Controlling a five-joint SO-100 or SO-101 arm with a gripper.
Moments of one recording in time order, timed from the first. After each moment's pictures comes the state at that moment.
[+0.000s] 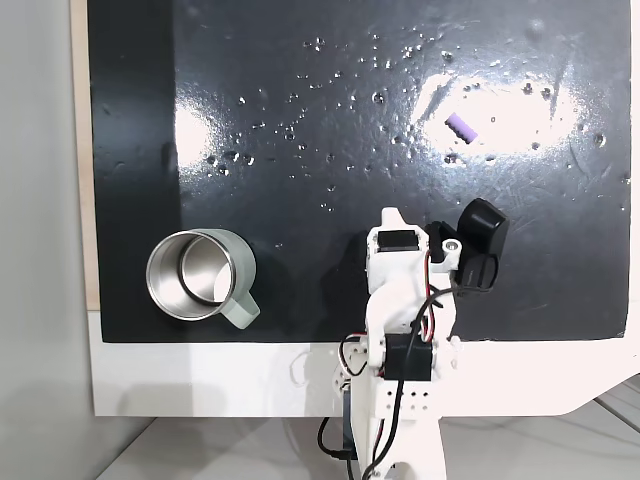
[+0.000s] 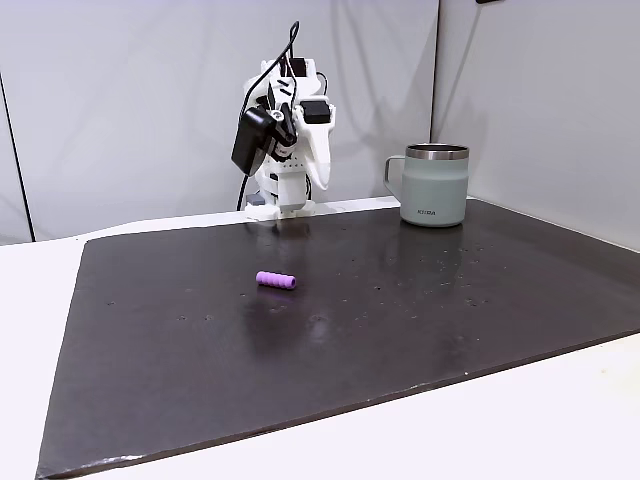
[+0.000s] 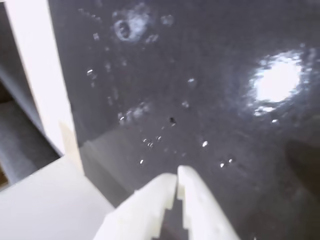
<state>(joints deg) 0.5 158.3 150.6 54.8 -3.2</state>
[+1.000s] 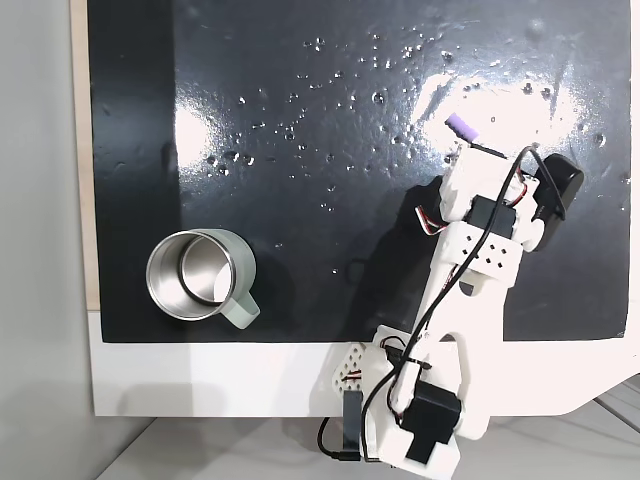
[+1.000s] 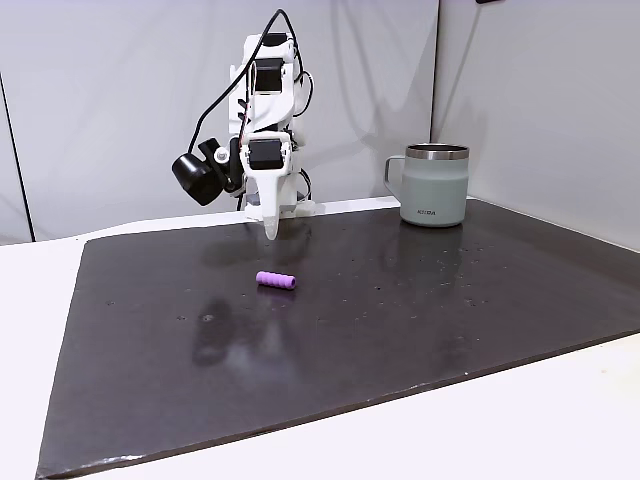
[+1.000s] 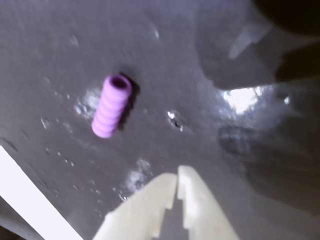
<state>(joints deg) 18.5 96.2 113.5 47.8 0.2</state>
